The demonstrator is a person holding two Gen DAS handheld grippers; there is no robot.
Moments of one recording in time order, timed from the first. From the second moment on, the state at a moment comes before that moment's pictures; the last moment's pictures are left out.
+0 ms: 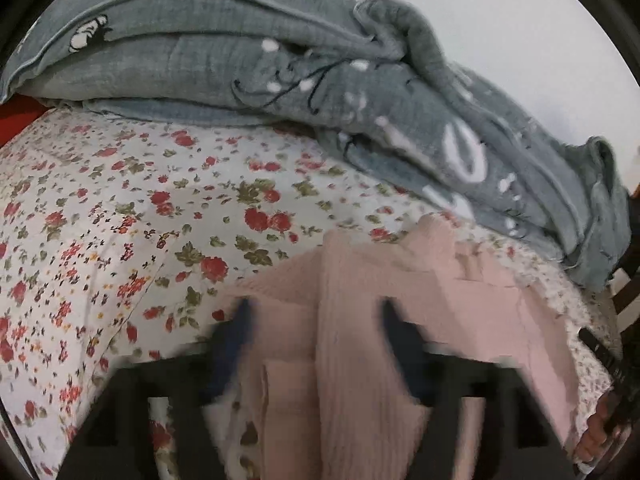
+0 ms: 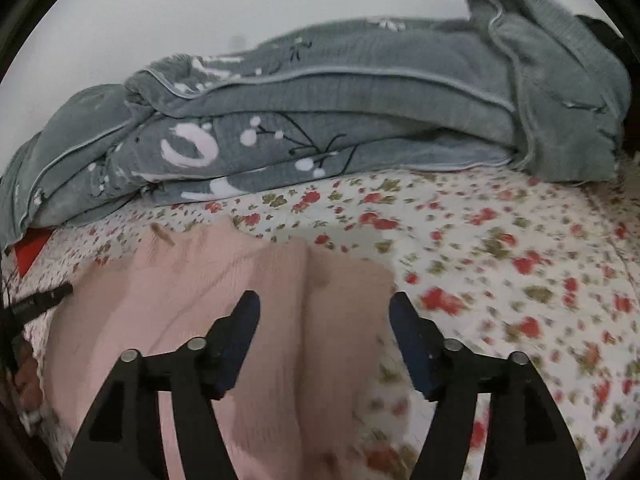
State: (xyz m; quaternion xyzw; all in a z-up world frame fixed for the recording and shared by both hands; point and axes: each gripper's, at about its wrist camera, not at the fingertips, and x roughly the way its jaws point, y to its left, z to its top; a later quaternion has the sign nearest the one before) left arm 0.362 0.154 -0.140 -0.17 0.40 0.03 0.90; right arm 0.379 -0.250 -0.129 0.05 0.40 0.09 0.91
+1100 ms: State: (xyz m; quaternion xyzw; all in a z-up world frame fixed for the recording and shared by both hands) left arm 0.326 0.161 -0.177 -0.26 0.40 -0.04 0.88; right arm 0.374 -0.248 -0.176 0.11 0.44 0.15 0.88
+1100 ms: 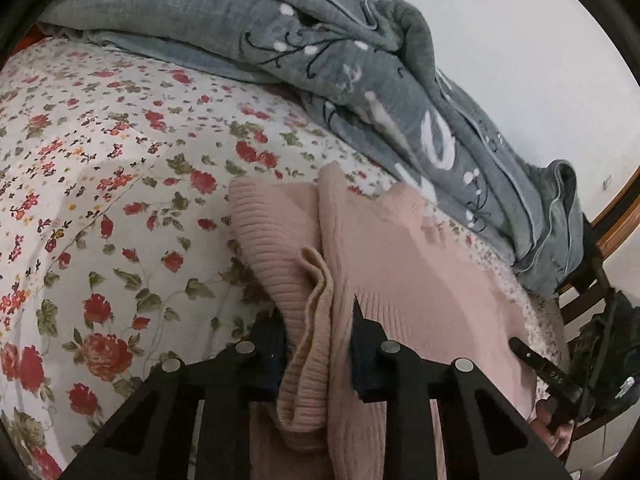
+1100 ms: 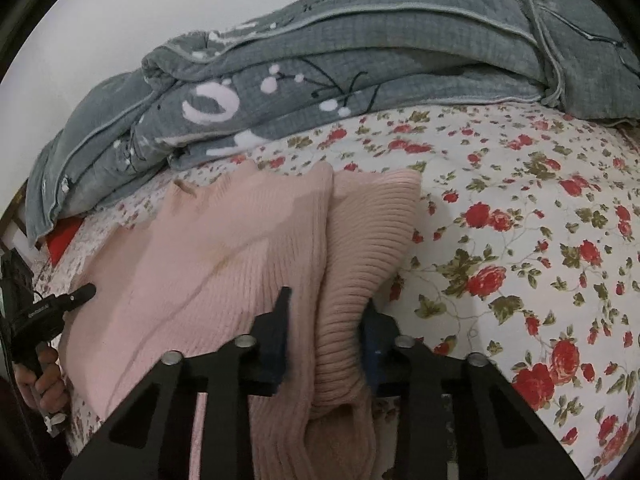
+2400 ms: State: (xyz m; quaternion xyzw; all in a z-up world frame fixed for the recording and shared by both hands) left arm 0.324 0.160 -0.179 -0.25 0.41 -0.03 0.87; right arm 0.306 -0.096 -0.163 -0.09 0.40 0.12 0.90
